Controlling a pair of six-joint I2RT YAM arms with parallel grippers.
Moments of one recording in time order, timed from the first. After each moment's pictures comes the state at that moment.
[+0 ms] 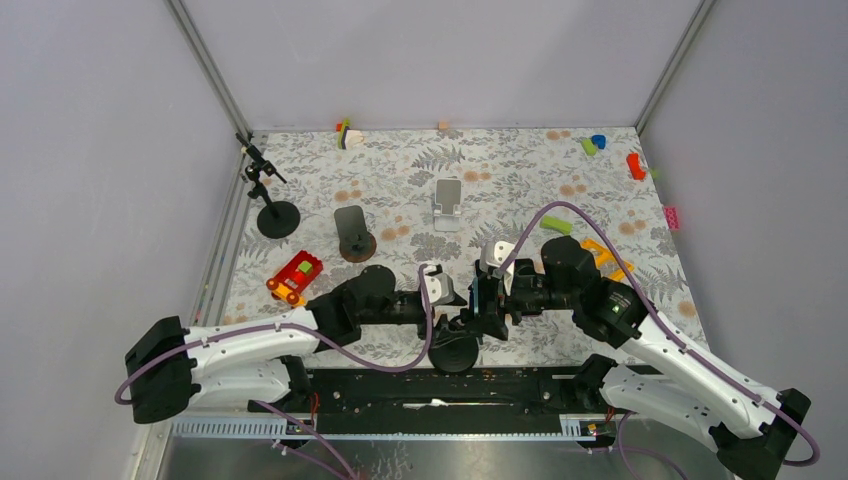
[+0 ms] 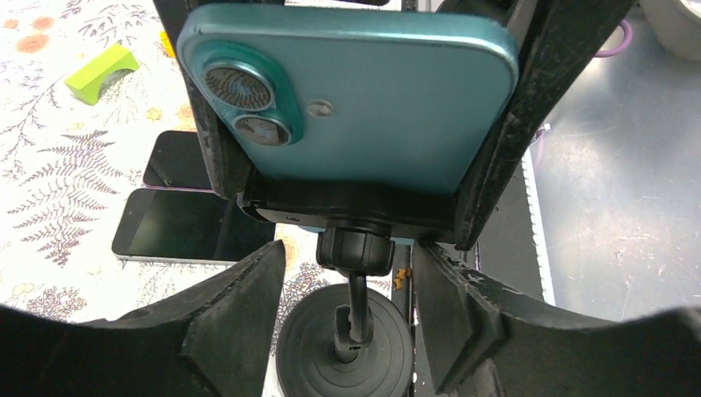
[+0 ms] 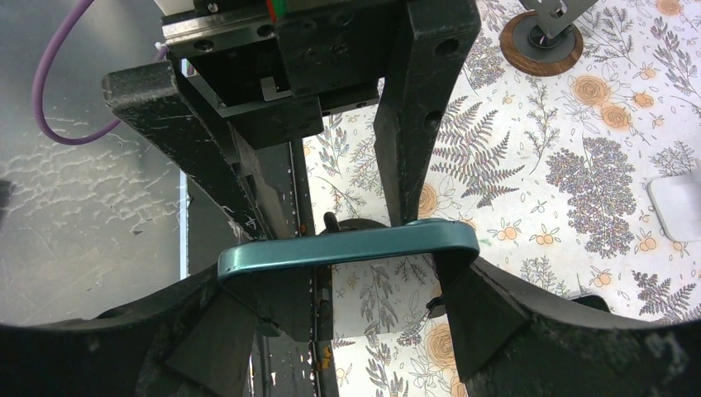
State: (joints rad) left arm -1.10 1.07 0.58 0.30 0.38 0.02; right arm 0.82 0.79 0.78 -0.43 -0.58 -0.16
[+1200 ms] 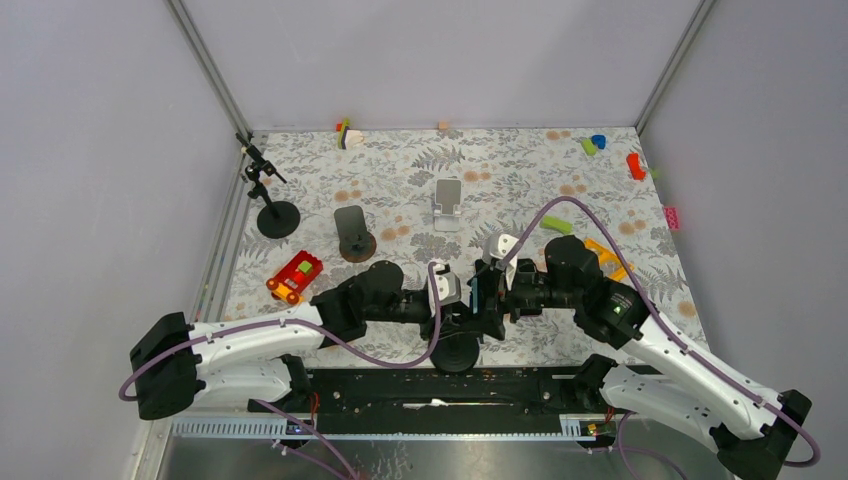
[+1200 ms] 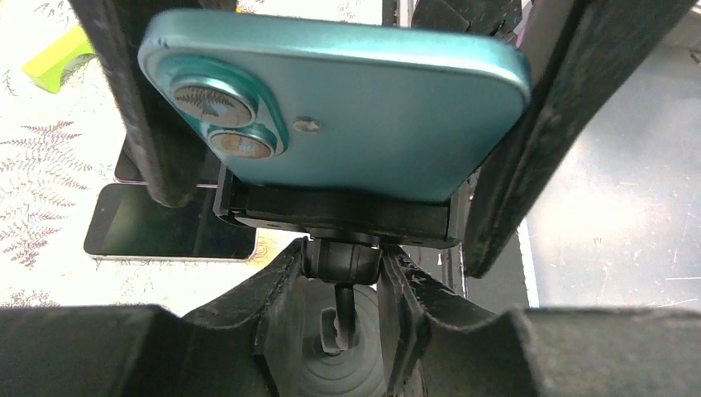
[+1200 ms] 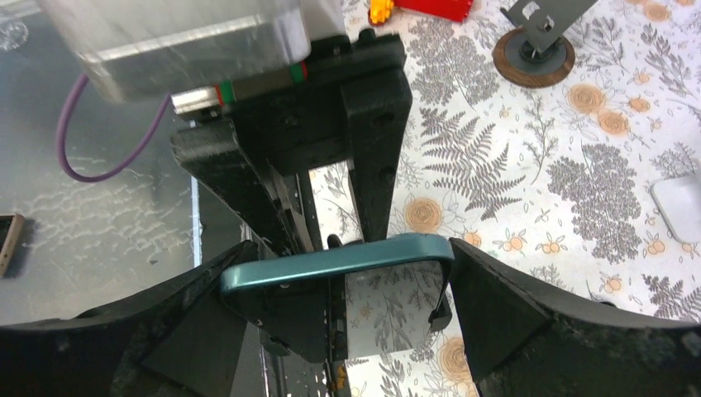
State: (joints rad) left arm -1.10 1.12 0.64 0.23 0.43 0.02; right arm 0.82 0.78 0.78 -0.40 -0.55 -0.09
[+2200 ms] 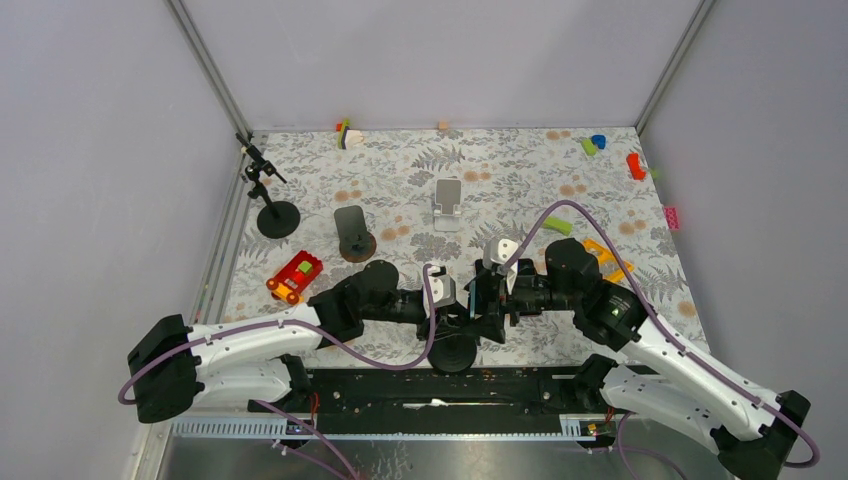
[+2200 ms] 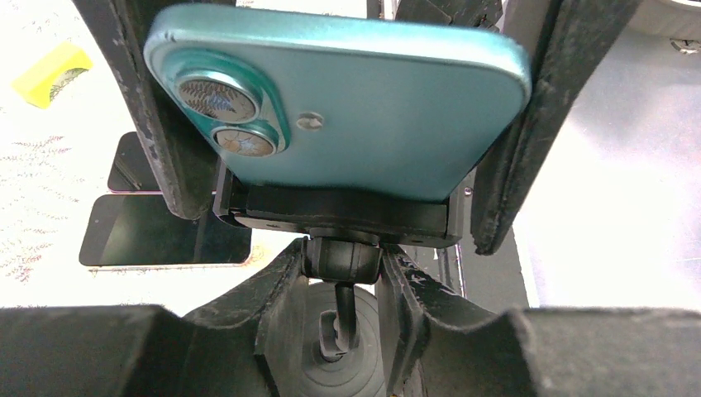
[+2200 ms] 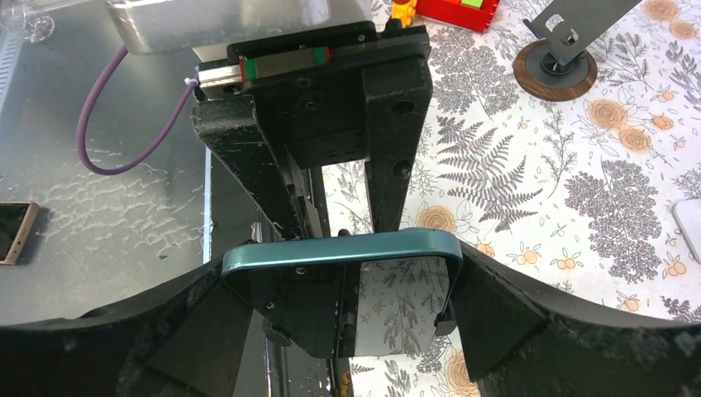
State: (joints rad) left arm -1.08 1.10 0.61 0.26 0.50 0.04; right arm 0.82 0.77 0.75 -0.33 -0.61 -0.08
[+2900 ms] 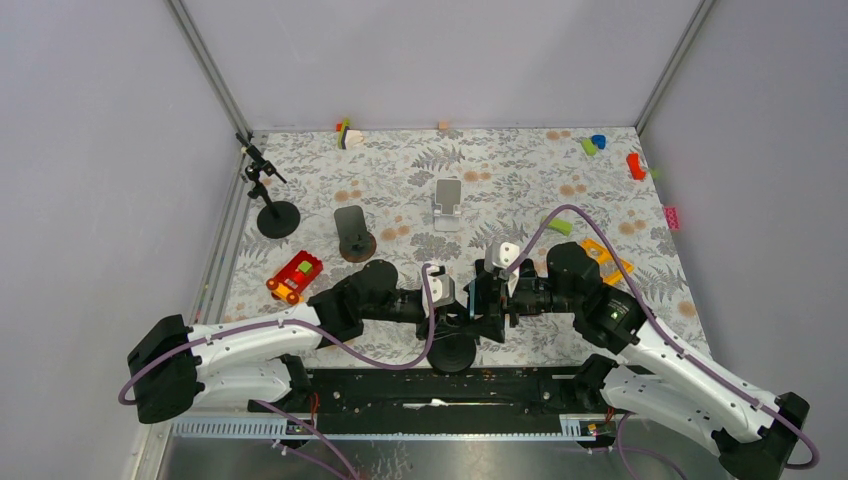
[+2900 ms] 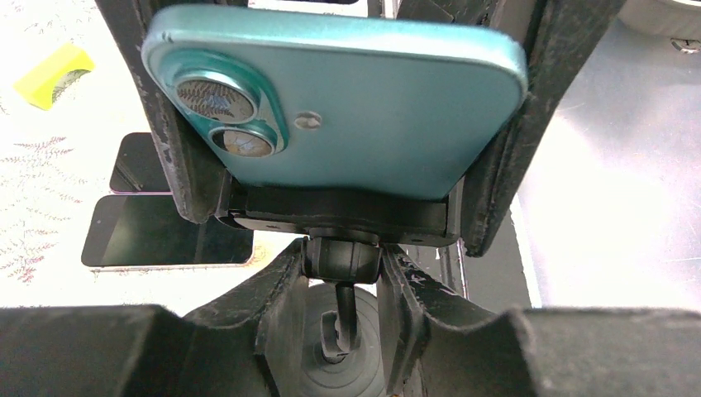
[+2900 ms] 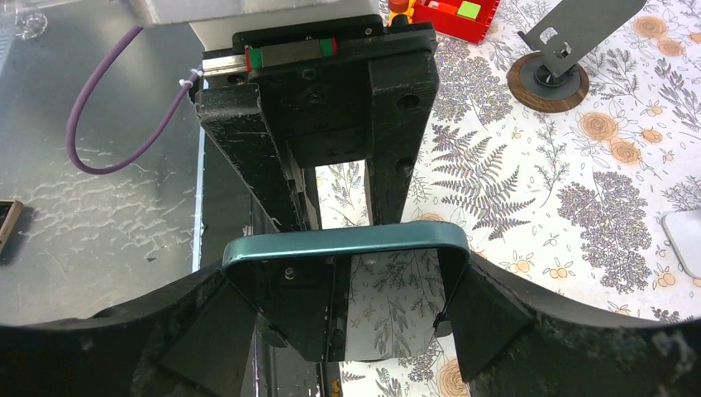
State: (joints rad) left arm -1.07 1.10 0.60 0.26 0.51 0.04; right arm 0.82 0.75 0.70 -0.28 -0.61 -0.09
